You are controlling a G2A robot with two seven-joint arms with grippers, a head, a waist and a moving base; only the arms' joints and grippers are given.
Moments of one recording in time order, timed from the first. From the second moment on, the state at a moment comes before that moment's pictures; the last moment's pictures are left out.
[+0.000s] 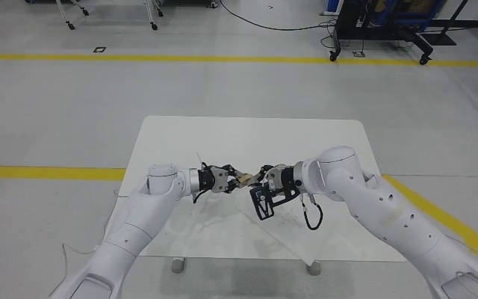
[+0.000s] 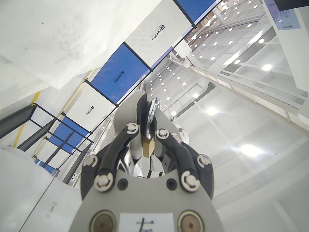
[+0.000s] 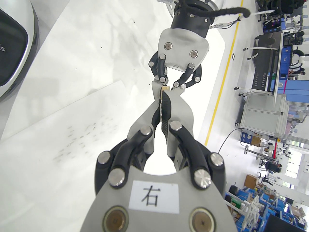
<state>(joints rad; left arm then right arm) 0.93 -1.26 -0.95 -1.09 -0.84 0.63 -0.90 -0.89 -0.93 0.81 -1.80 -1.66 -1.01 0.17</state>
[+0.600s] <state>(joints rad) 0.92 -1.25 -0.94 -1.09 -0.83 0.63 -0.92 -0.88 -0.93 0.81 -1.80 -1.65 -1.01 0.19</state>
